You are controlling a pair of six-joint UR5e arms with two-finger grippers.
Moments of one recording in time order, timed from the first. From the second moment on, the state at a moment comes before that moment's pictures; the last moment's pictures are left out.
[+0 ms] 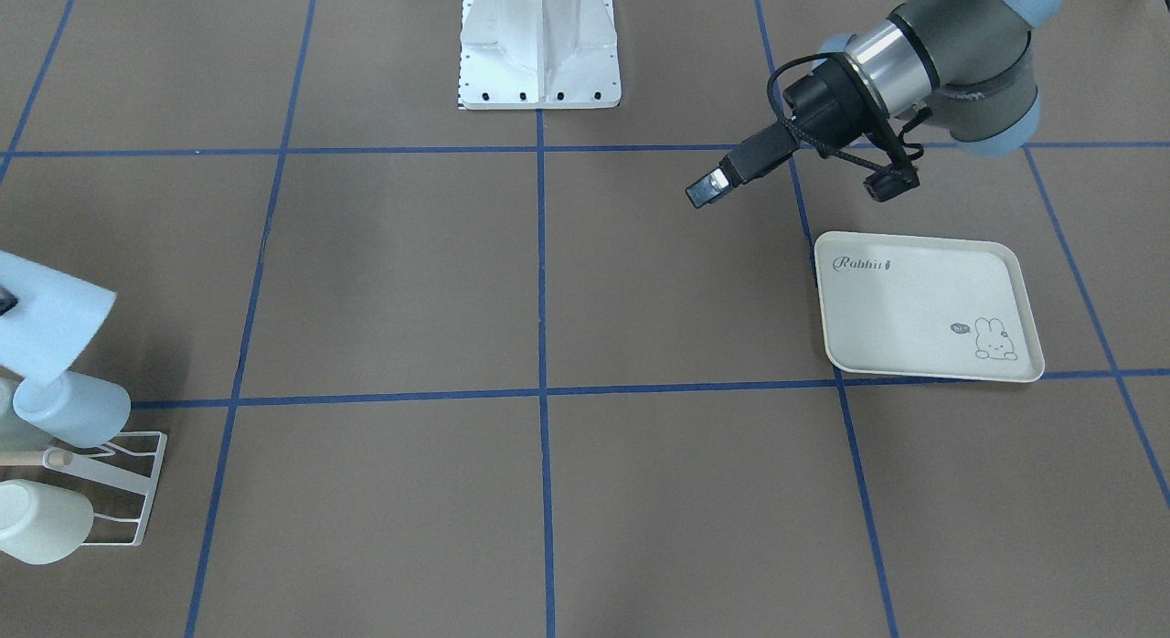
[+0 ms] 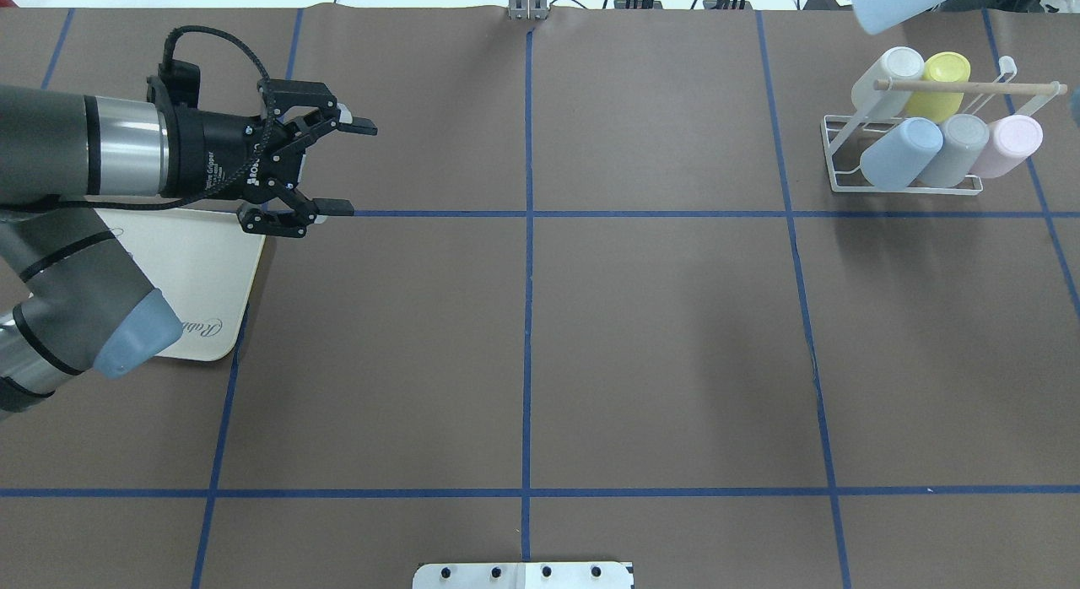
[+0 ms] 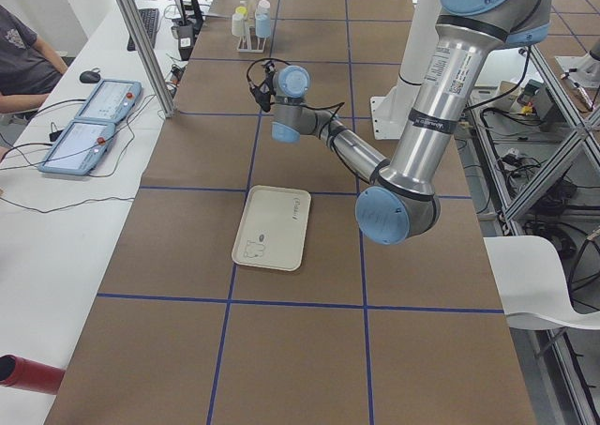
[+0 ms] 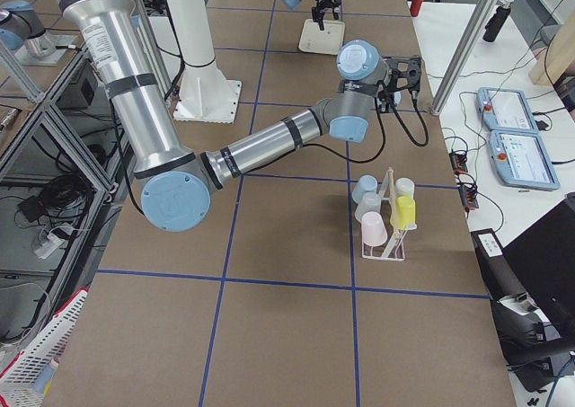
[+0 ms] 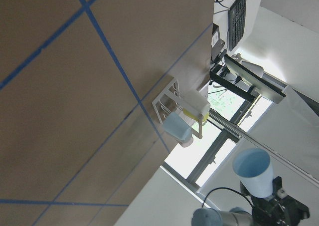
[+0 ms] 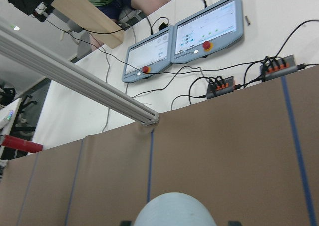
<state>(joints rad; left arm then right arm) -0.84 -1.93 -1.75 -2.68 -2.10 -2.18 1.38 -1.22 1.68 -0.75 2.41 1.22</state>
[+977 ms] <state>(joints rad) -1.08 -1.90 -1.79 -1.98 -2.09 -1.22 1.50 -1.09 1.42 -1.44 2.26 0.48</state>
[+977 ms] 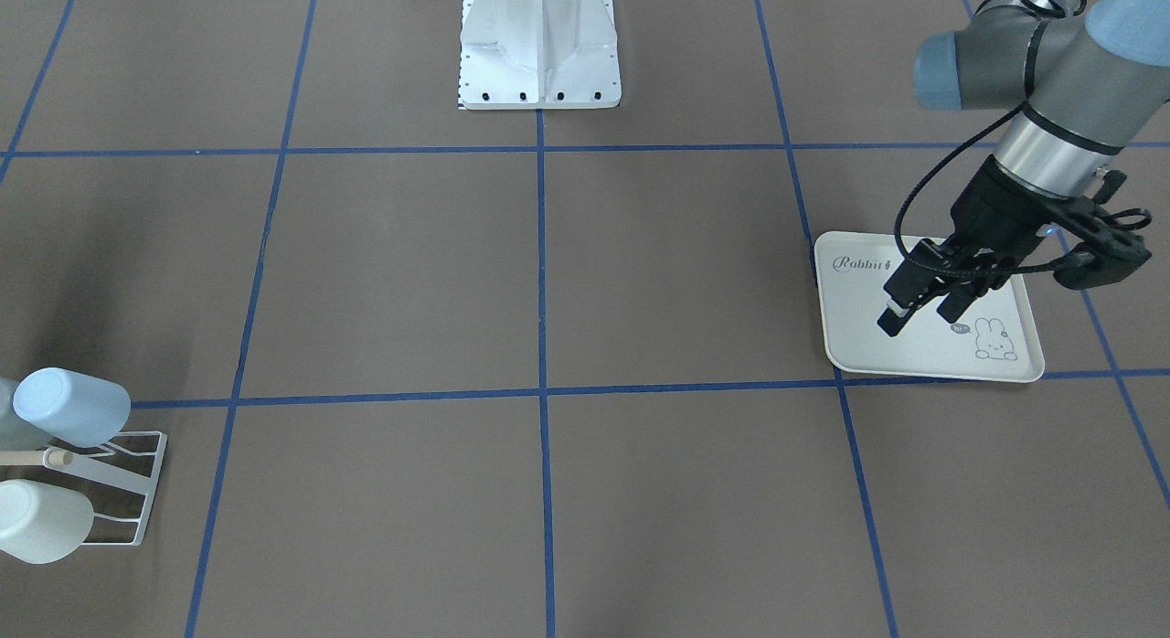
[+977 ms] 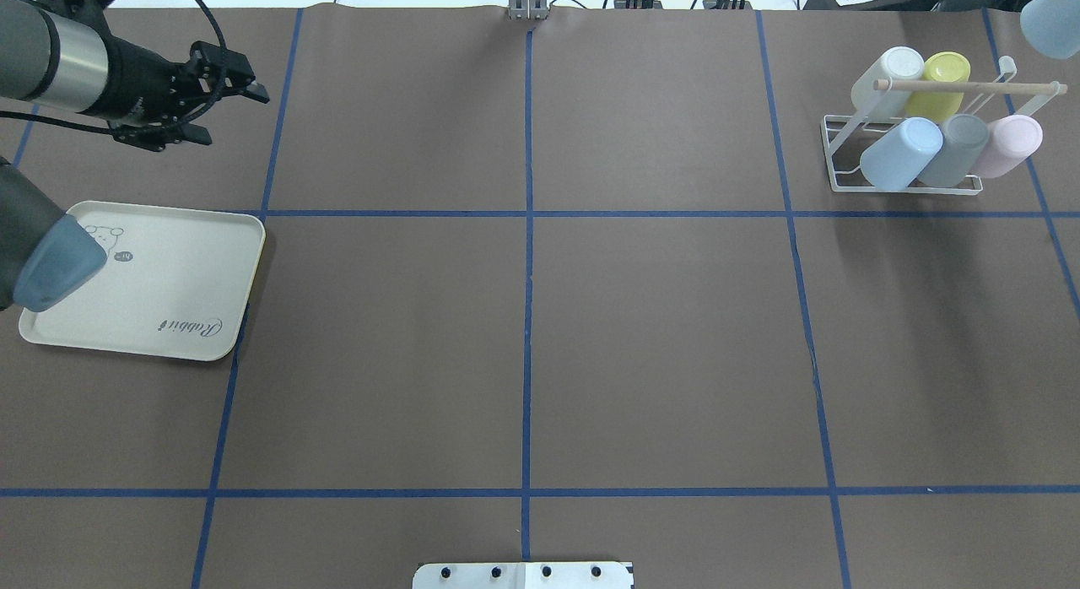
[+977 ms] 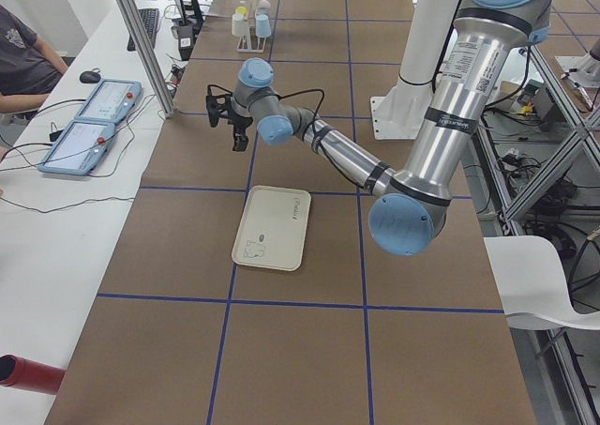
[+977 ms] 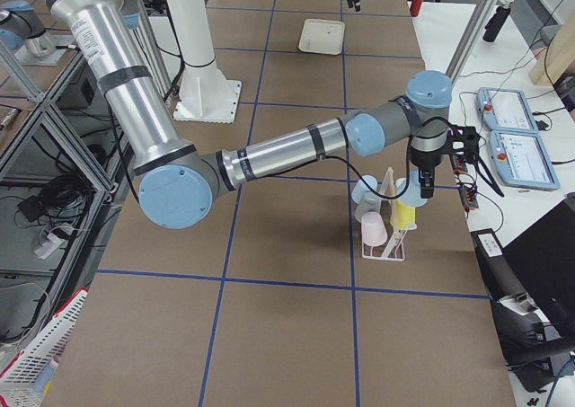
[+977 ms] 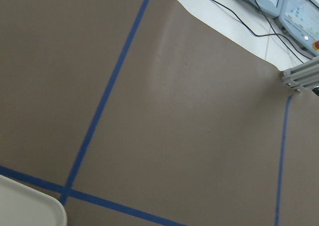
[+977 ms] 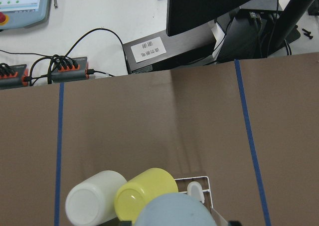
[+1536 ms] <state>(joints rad) -1.13 -1.81 -1.86 -1.81 -2.04 -0.95 1.48 -1.00 1.20 -1.44 2.25 0.39</state>
